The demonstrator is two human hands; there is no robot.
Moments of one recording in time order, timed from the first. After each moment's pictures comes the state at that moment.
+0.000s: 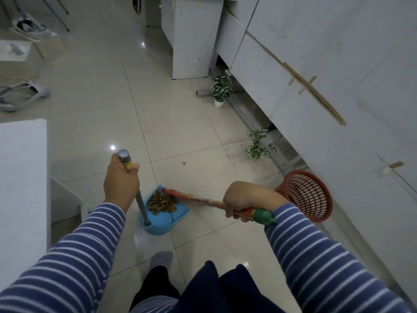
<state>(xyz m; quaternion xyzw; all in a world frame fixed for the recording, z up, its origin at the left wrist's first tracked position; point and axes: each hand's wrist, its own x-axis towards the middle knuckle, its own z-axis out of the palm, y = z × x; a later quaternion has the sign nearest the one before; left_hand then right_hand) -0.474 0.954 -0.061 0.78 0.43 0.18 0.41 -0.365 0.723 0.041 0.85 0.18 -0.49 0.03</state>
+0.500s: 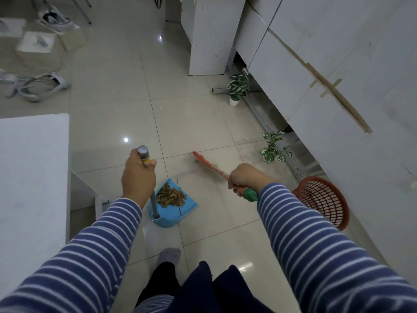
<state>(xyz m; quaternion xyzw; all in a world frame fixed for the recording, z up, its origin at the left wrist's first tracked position) -0.466 0.965 -0.061 0.77 0.43 0.19 0.42 -0.319 0.772 0.006 0.90 0.07 -0.42 -0.11</state>
